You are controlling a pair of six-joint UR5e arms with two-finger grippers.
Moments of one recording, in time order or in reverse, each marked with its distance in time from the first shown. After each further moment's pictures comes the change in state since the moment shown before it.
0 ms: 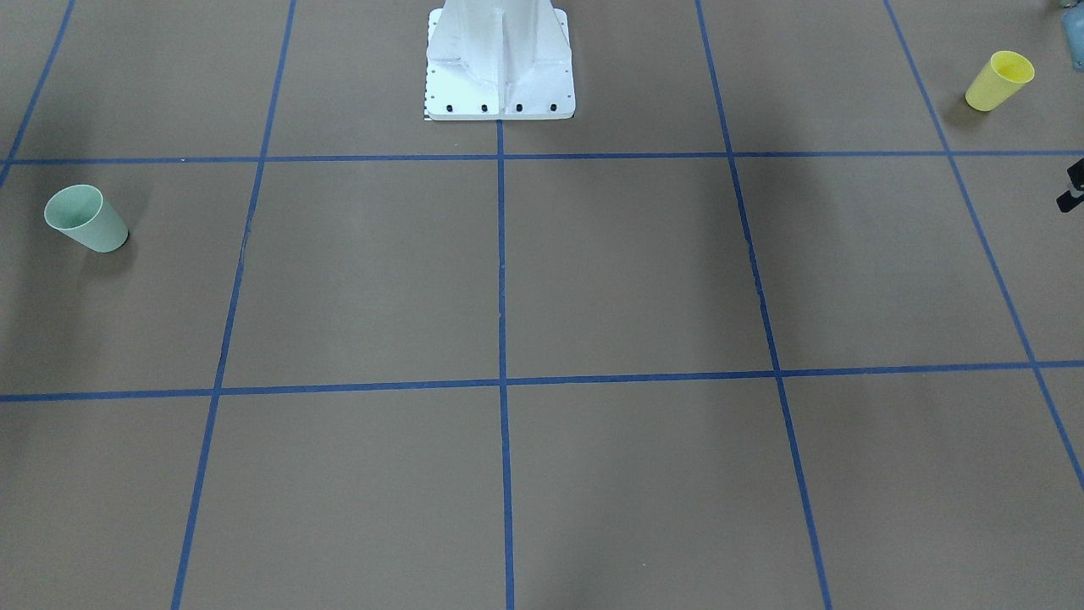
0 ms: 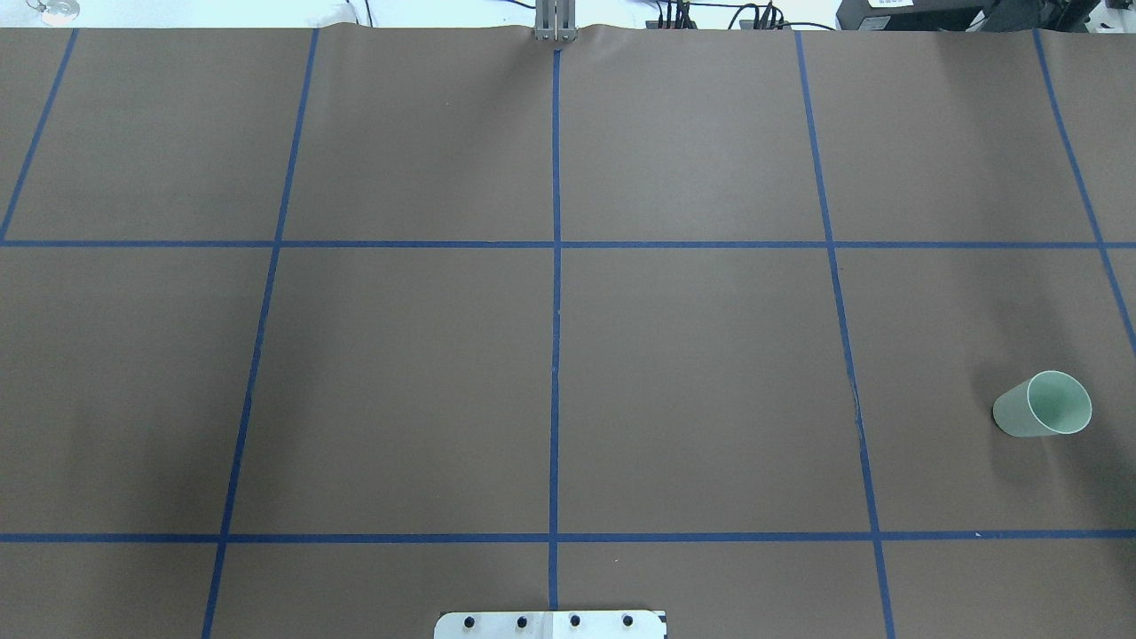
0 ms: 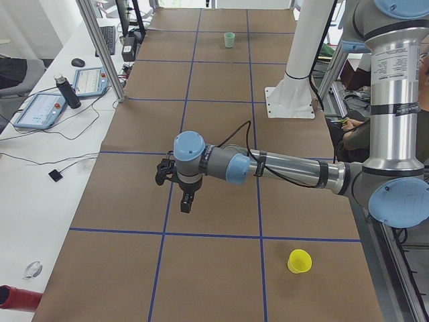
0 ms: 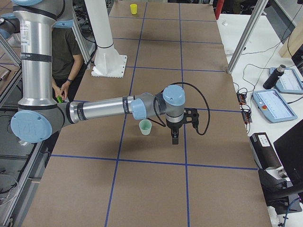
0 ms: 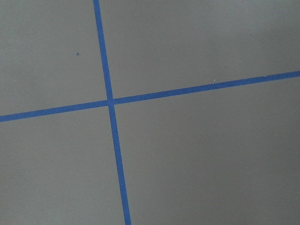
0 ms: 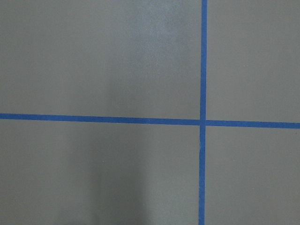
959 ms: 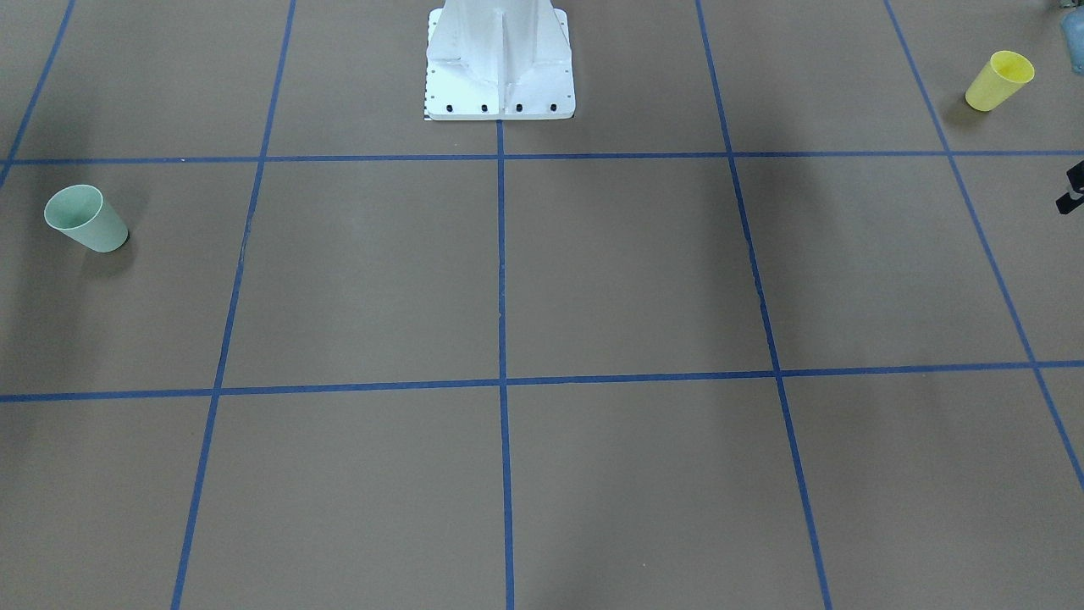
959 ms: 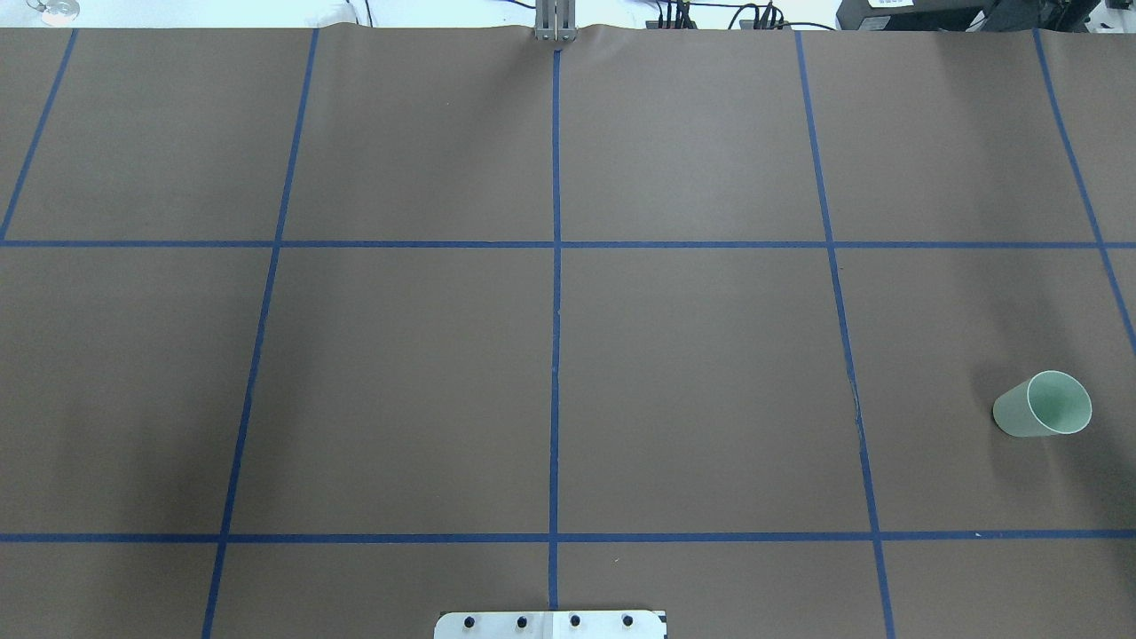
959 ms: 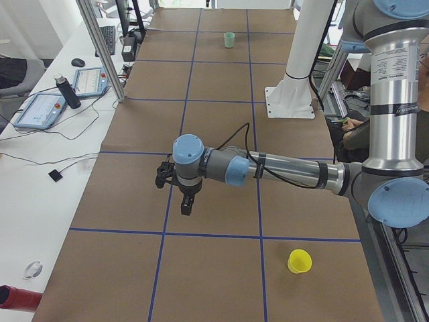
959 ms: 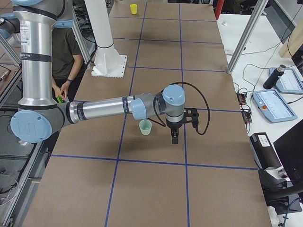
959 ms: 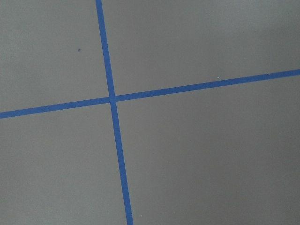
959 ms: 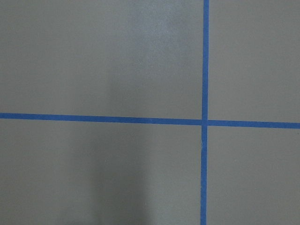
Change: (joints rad) left arm 0.002 -0.002 0.019 -0.001 -0.001 0.001; right arm 0.000 0.000 -0.002 0.000 0.007 0.000
